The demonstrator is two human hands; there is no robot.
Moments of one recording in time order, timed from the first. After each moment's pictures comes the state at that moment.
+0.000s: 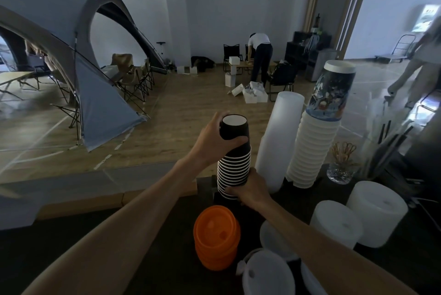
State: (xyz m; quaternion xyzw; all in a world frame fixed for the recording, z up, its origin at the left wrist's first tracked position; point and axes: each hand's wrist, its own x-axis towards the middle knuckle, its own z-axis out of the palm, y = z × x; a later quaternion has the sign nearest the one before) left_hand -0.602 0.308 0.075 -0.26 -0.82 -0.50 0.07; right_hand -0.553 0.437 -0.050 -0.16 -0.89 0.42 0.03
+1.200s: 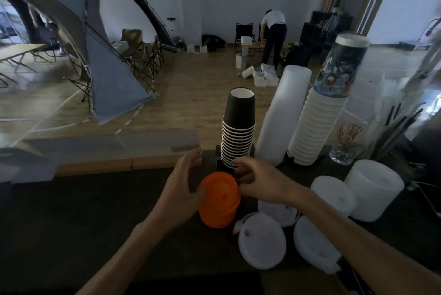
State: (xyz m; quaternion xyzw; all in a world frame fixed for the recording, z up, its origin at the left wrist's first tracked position) left_hand -0.457 0.212 -0.001 -0.19 -0.86 -0.47 0.02; right_hand -0.454 0.445 0.021 0.08 -0.90 0.40 -0.14
